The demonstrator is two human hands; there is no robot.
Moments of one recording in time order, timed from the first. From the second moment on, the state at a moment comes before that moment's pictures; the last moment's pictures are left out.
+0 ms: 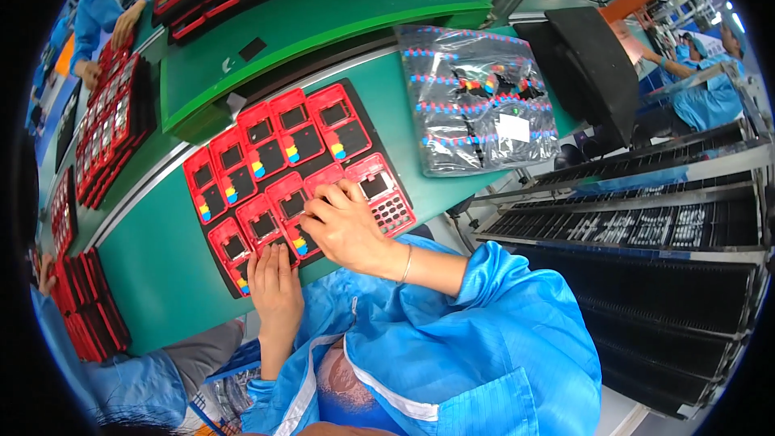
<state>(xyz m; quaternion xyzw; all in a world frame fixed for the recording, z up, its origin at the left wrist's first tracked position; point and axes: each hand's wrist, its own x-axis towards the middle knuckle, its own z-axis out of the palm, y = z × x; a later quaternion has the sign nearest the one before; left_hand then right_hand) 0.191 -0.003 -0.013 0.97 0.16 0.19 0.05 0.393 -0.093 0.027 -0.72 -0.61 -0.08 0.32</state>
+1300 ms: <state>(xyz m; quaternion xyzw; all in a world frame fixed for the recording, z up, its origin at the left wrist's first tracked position) 0.250 -0.029 -0.003 0.97 0.17 0.13 0.08 0.599 -0.197 0.118 -0.72 -0.31 0.18 0.59</state>
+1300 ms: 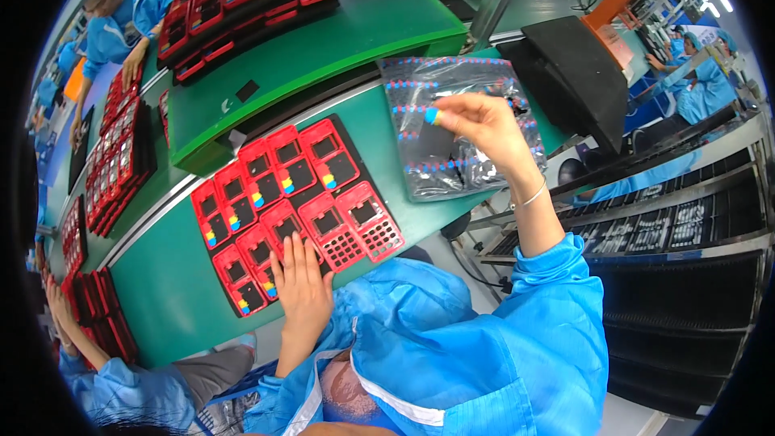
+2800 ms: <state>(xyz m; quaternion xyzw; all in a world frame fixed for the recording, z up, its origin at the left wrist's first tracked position) 0.262 -0.024 0.006 0.98 -0.01 0.15 0.14 0.716 -0.210 0.045 -0.90 -0.35 0.06 0.25</state>
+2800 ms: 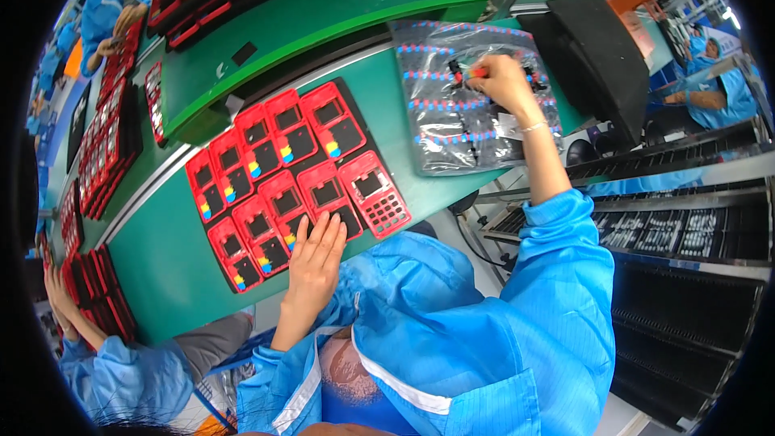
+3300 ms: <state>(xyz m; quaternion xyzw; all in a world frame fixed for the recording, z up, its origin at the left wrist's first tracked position) 0.272 -0.025 -0.012 0.97 0.00 0.18 0.14 0.505 -0.165 0.087 -0.64 -0.64 0.32 0.29</state>
